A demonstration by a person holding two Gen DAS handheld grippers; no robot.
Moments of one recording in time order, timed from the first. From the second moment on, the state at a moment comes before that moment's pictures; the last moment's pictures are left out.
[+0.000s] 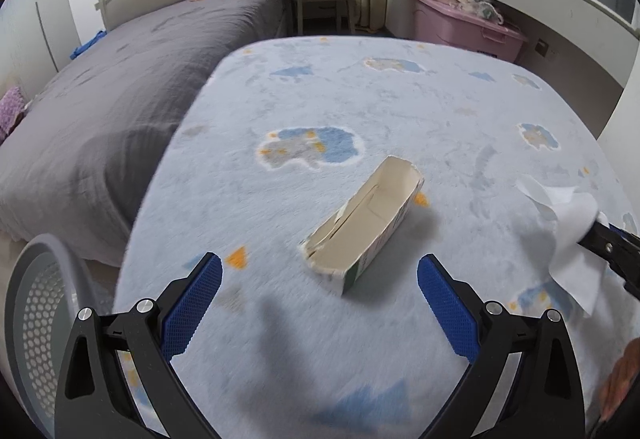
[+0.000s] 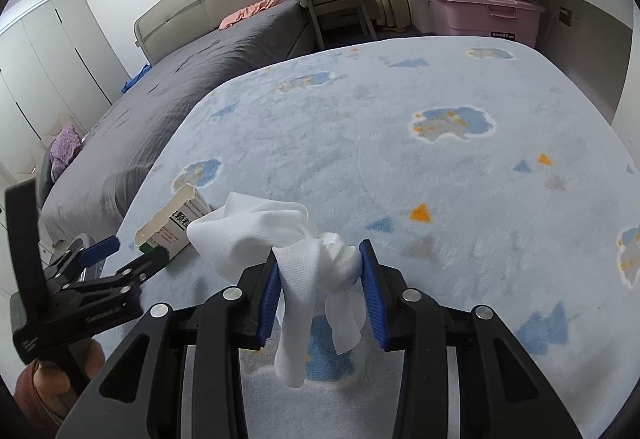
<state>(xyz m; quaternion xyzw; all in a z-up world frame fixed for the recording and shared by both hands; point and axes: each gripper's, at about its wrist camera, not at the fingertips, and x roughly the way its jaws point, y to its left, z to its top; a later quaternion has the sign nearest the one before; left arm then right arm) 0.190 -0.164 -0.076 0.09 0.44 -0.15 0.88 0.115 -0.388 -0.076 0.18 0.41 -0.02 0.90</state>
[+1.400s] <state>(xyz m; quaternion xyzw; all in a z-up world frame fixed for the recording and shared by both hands) 0.125 -0.092 -0.034 0.06 0.41 -0.15 0.90 0.096 -0.327 -0.064 0.14 0.41 0.03 0.90</state>
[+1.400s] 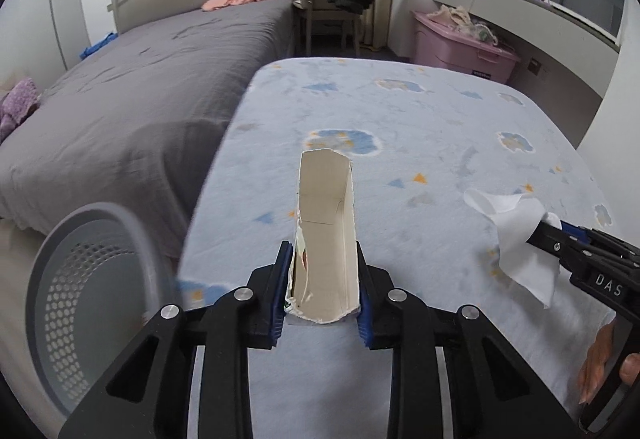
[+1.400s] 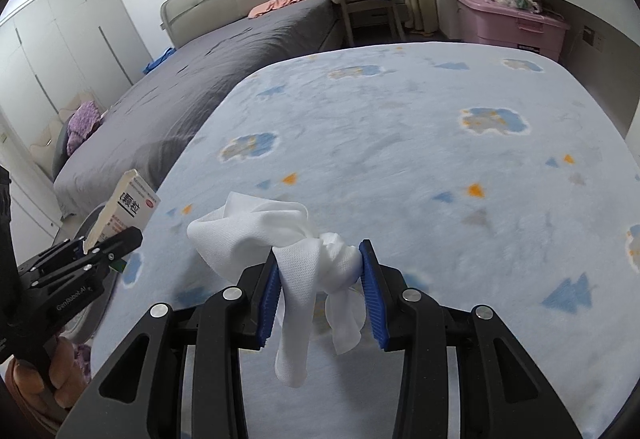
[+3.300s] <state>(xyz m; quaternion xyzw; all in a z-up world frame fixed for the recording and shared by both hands) 0.115 0.183 -0.063 -0.02 0.39 0.05 0.92 0.138 0.001 -0.062 0.00 0.40 0.20 0.89</state>
